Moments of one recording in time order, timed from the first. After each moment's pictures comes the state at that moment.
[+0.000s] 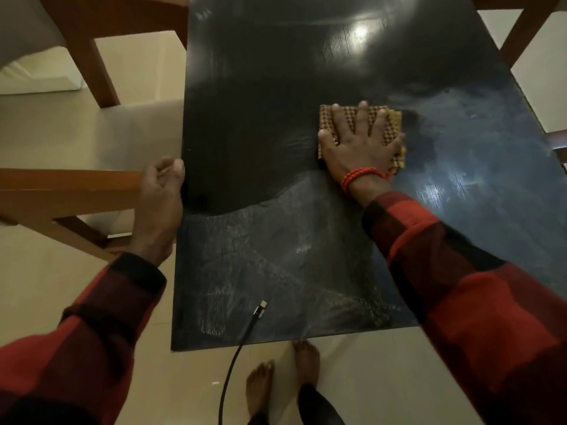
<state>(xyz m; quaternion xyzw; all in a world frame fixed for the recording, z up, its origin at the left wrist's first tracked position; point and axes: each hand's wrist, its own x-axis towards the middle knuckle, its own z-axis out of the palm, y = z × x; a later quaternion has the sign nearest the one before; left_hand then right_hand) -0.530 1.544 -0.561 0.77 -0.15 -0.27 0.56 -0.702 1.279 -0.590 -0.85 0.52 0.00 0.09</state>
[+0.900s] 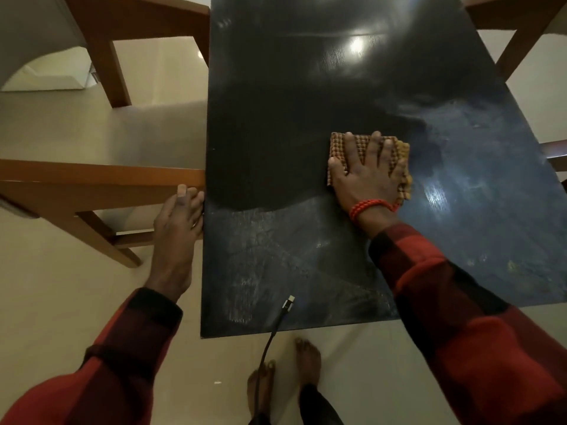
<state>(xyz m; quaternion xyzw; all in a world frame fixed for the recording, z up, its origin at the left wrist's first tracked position) -0.555 1.594 -0.557 0.71 -0.09 -0.32 0.62 -0.719 1.338 -0.586 -0.84 0.53 0.00 0.11</state>
